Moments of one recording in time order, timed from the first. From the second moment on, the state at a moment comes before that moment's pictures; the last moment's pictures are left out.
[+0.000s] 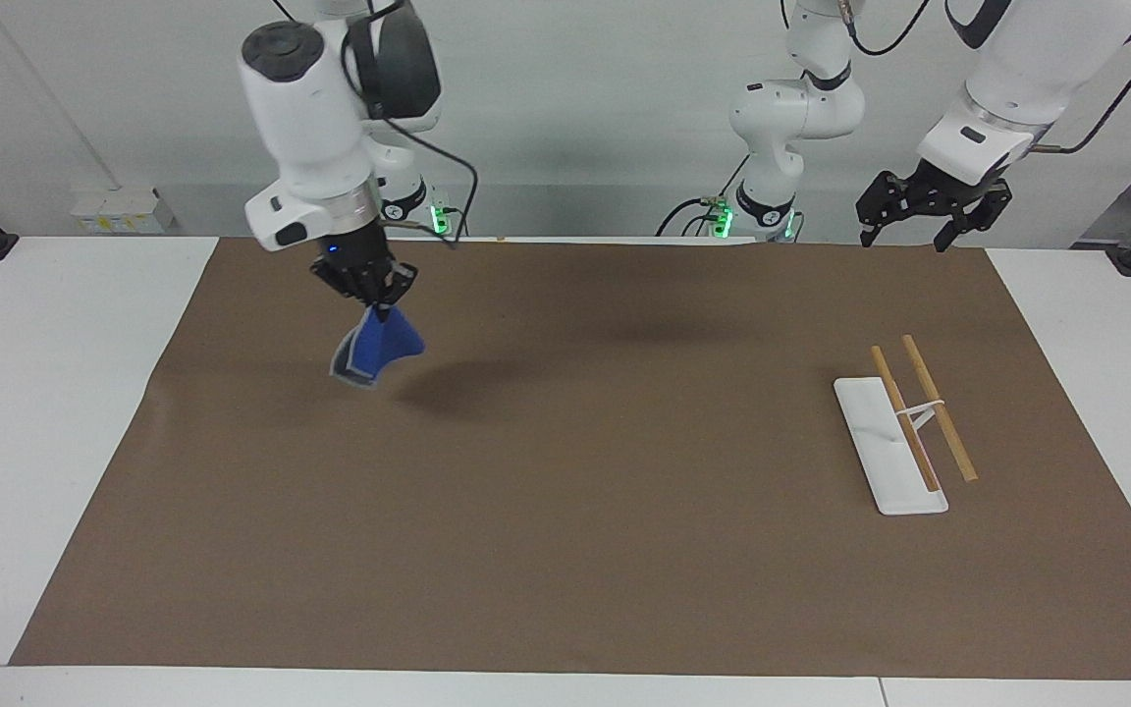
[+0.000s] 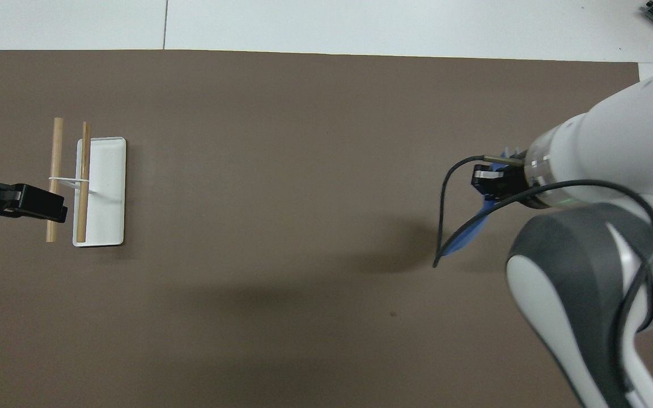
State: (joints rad) left arm -0.03 -0.07 -0.09 -1.60 -0.02 1.45 0.01; right arm 0.04 0.00 0.28 -1.69 -0.01 1.72 0.60
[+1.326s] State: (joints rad) left arm -0.05 -0.07 -0.12 -1.61 -0.04 1.47 -0.14; right arm 0.11 0.02 0.42 -1.57 0.18 1.81 1.61
